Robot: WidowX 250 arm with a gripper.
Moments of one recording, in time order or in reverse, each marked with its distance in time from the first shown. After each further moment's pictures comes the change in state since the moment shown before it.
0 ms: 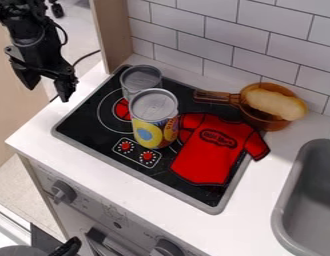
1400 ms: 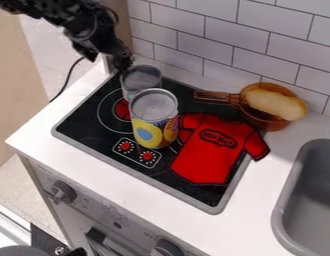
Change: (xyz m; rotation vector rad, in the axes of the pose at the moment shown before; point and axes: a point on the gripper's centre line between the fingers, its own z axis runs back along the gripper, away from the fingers) arm 0.076 -0.069 0.004 -0.086 -0.369 -0.080
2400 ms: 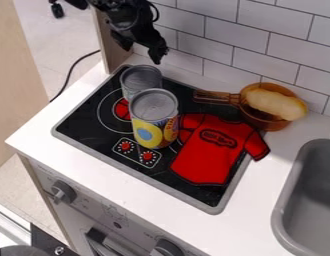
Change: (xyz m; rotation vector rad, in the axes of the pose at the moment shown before) arm 0.040 -0.034 -0.029 -0.025 -0.023 -0.058
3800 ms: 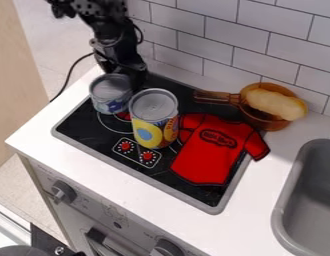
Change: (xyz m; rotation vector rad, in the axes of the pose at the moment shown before) arm -0.054 0.030 -0.007 0.021 0.228 -0.015
